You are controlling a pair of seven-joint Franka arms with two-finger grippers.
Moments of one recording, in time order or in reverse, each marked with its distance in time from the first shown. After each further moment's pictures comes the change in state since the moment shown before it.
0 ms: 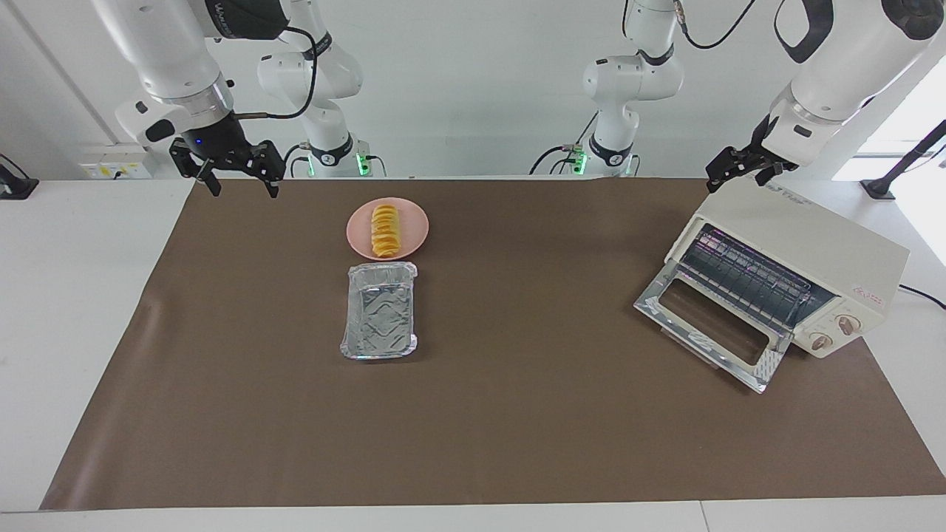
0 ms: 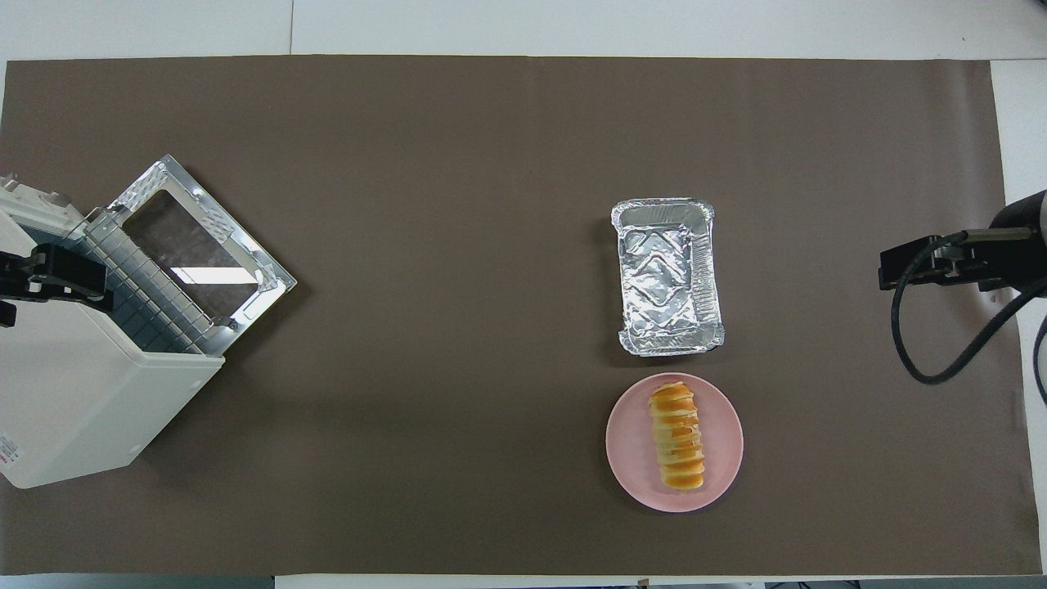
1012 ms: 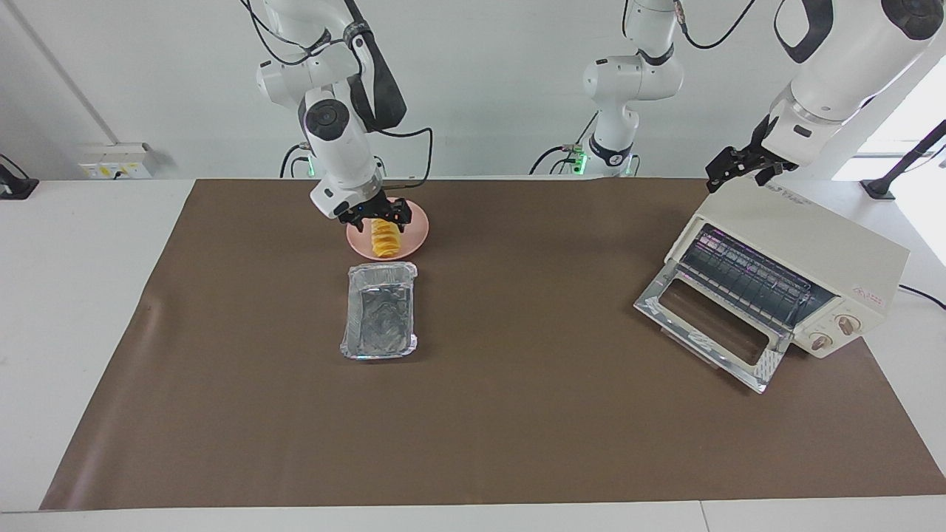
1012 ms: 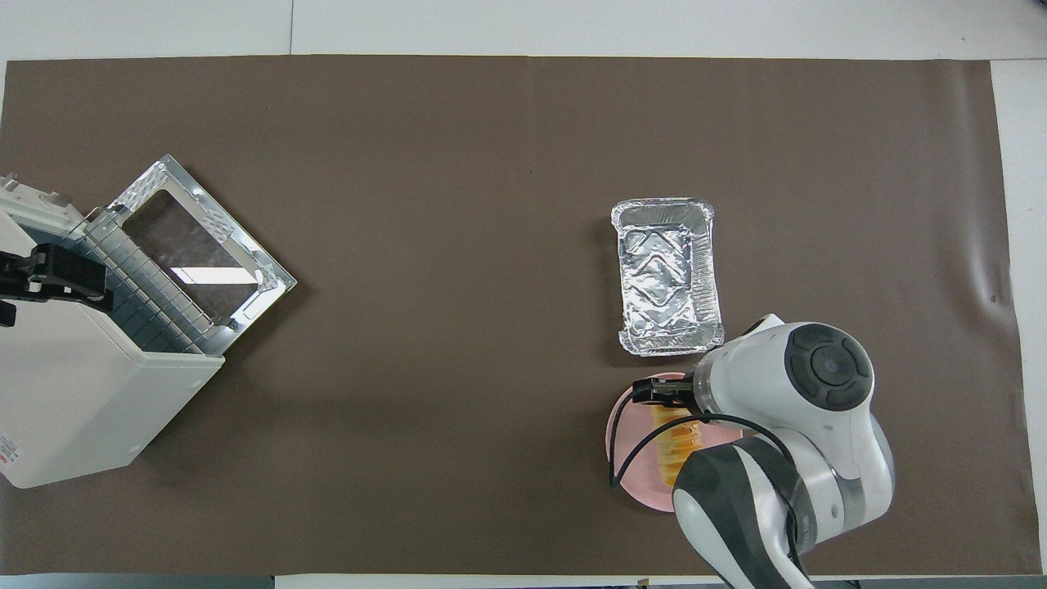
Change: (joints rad) left arm 0.000 0.000 0.000 0.000 0.000 0.000 0.000; right arm 0.316 -0.070 0.034 -0.778 0.181 0.698 0.285
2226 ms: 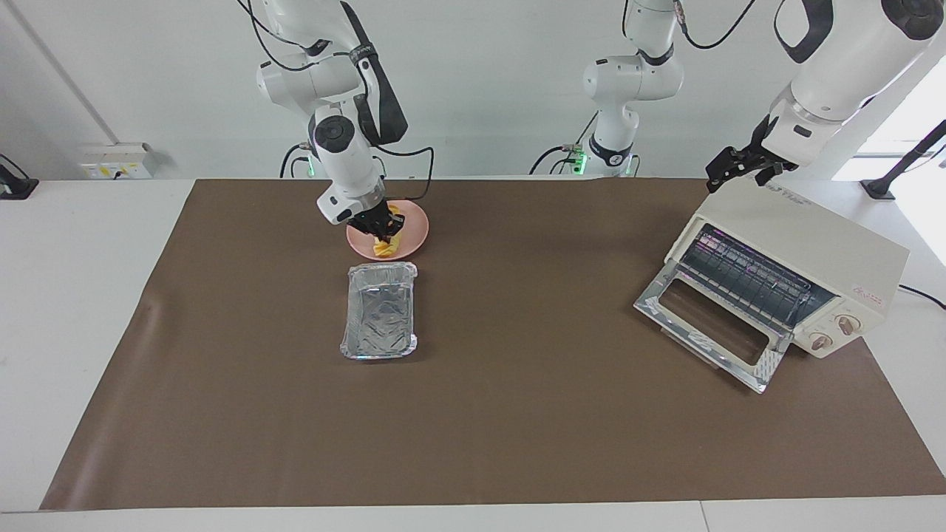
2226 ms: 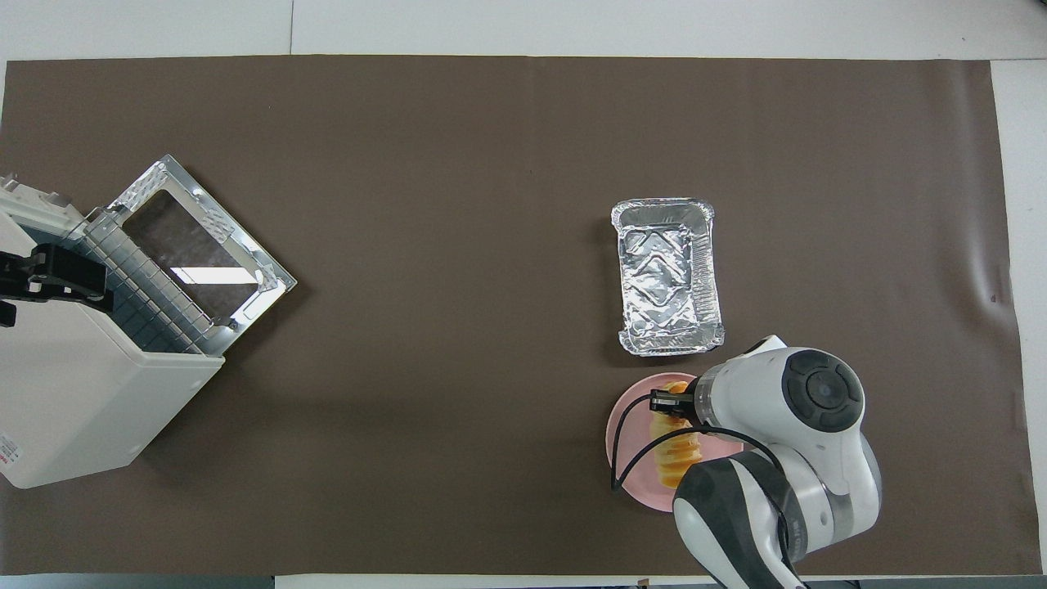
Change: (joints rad) left arm 0.000 0.000 0.000 0.000 0.000 0.000 0.000; right arm 0.000 -0.008 -0.004 -0.046 0.020 0.027 0.044
